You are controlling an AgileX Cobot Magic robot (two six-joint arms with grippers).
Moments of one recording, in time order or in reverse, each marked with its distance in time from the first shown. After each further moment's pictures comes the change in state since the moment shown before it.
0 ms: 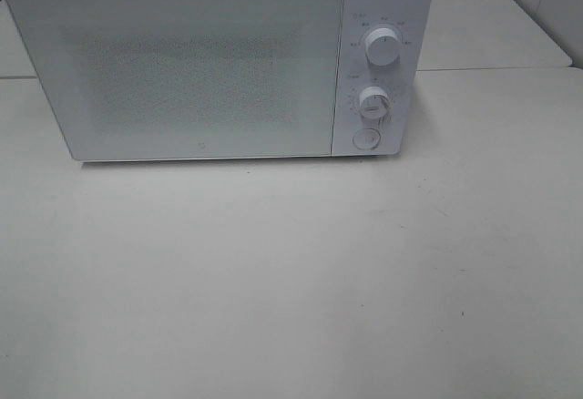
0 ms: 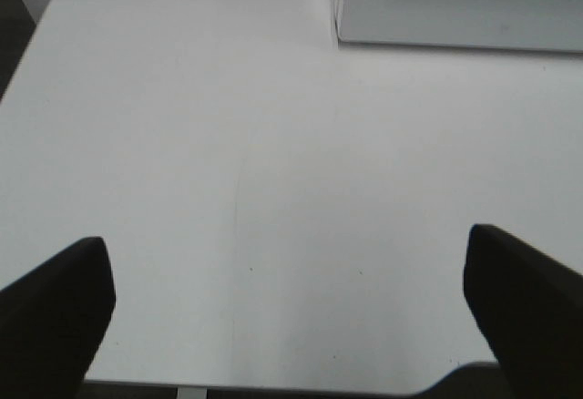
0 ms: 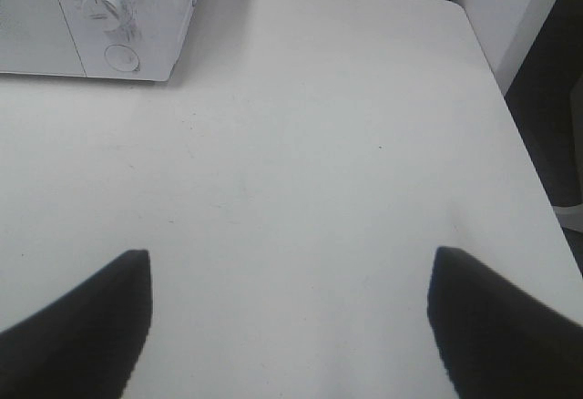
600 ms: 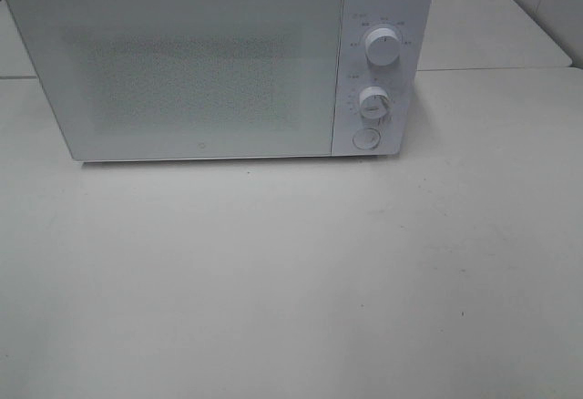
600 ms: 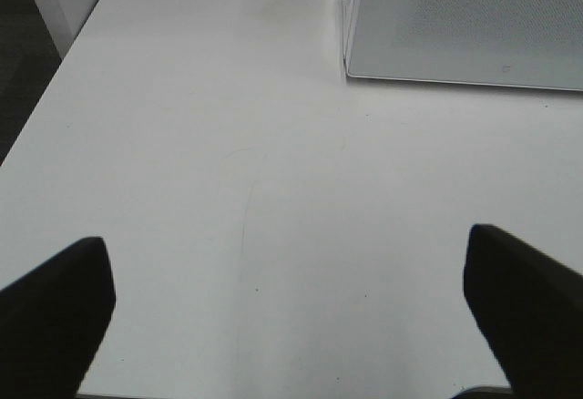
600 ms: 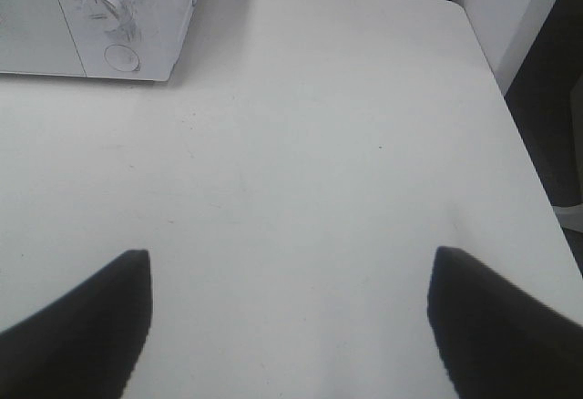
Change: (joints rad) left arm 0.013 -0.044 0.001 -0.001 0.000 0.000; right arm 0.000 0.000 0.000 0.000 0.000 0.000
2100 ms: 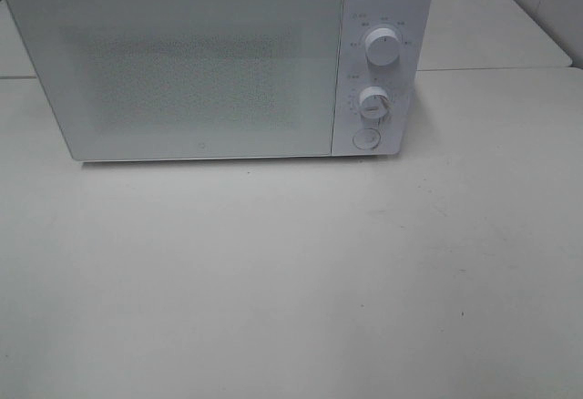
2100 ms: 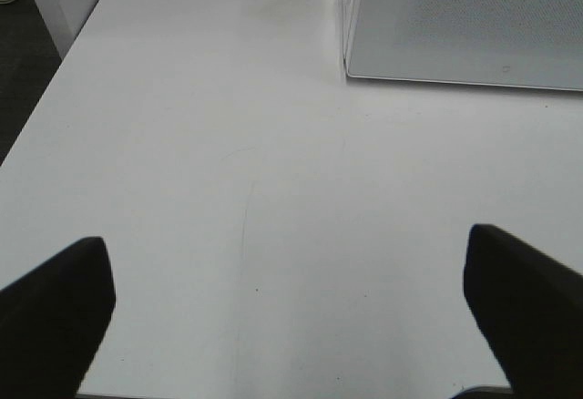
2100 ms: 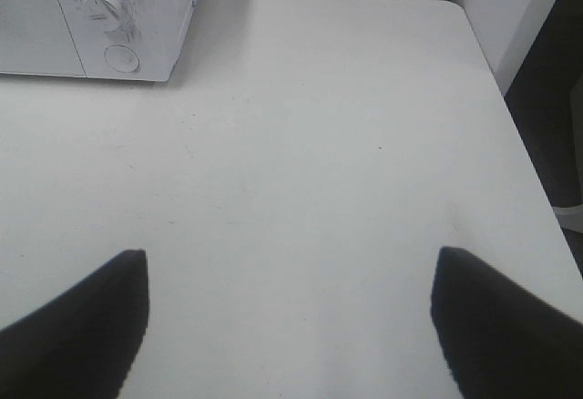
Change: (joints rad) left arm 0.000 -0.001 0.000 0.000 0.000 0.000; right arm 0.000 0.000 0.000 0.000 -0.002 0.000
